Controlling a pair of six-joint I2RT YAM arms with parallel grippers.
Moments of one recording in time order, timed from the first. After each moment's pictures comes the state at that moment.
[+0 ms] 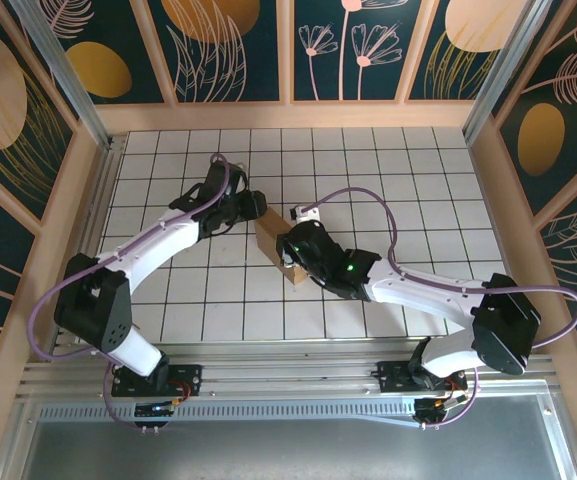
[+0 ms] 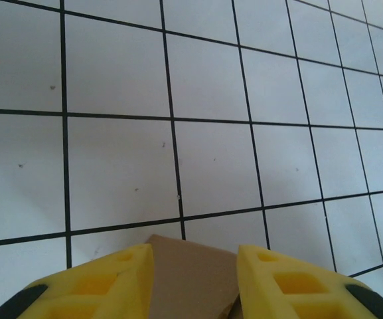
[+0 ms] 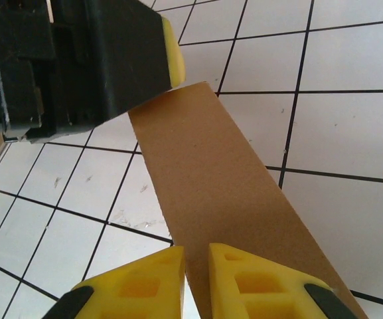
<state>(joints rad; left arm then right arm) -0.50 1.58 1.16 -0.34 0.09 -0.61 1.03 1.39 0.93 -0.13 0.34 0.67</state>
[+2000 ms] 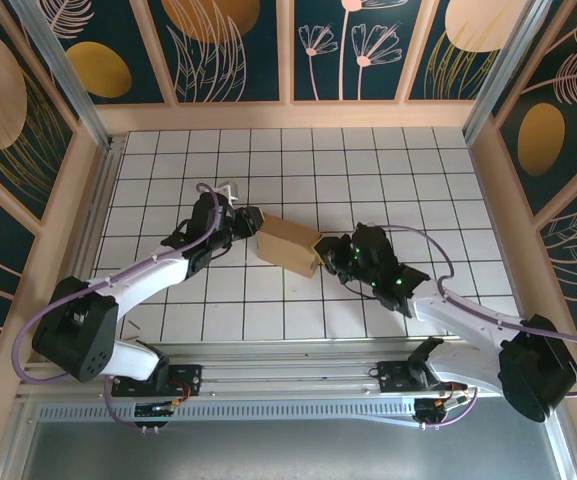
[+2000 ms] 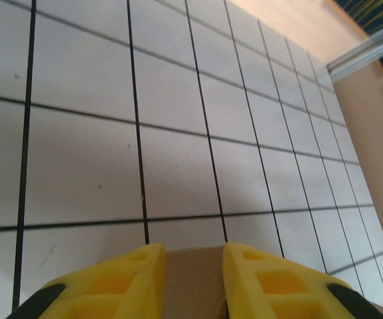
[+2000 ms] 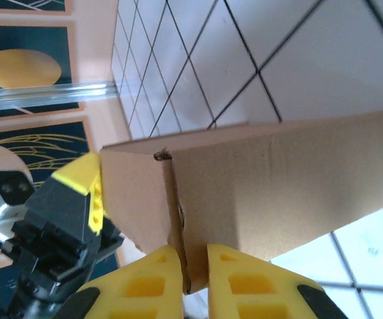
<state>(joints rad) -0.54 1.42 0.76 0.14 0.09 -0.76 0.71 1.13 0.55 0.07 -0.10 1.44</state>
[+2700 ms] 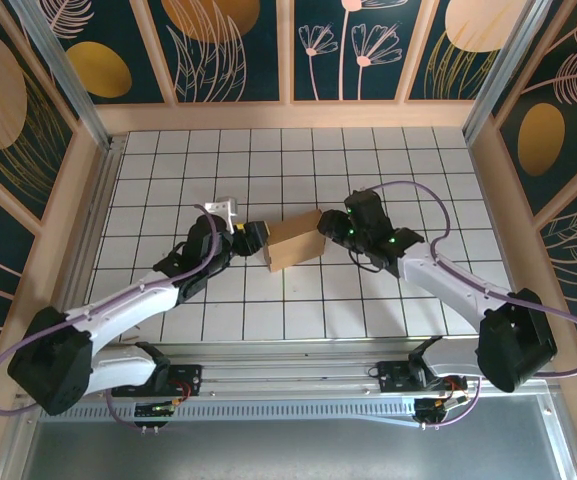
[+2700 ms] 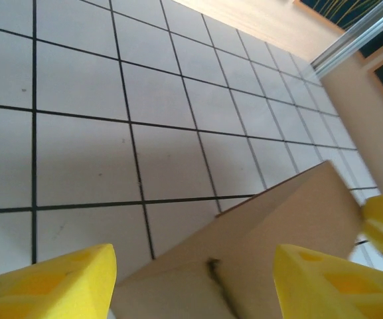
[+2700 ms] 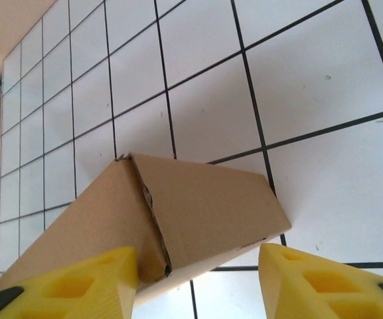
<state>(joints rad) -0.64 1.20 0.66 0.10 -0.03 -0.71 0.60 1.30 0.88 -0.30 0.00 0.87</state>
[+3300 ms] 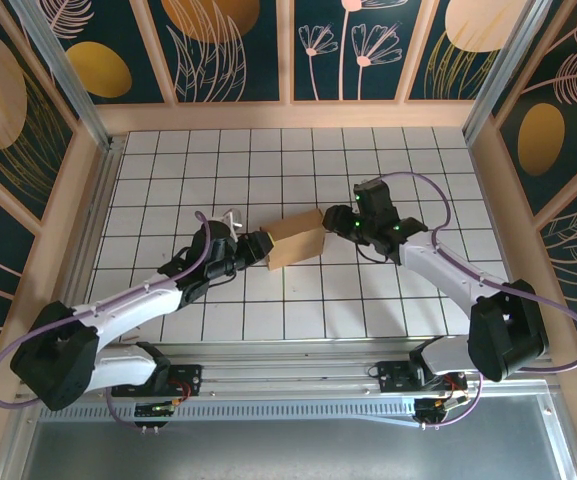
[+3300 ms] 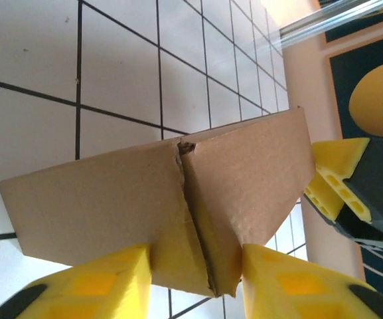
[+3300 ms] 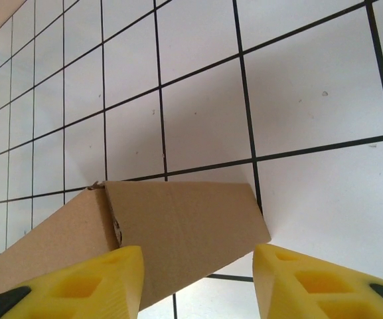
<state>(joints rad) -0.66 1.26 0.58 0.21 0.18 -1.05 0.50 1.36 0.91 -0.30 -0.13 0.75</state>
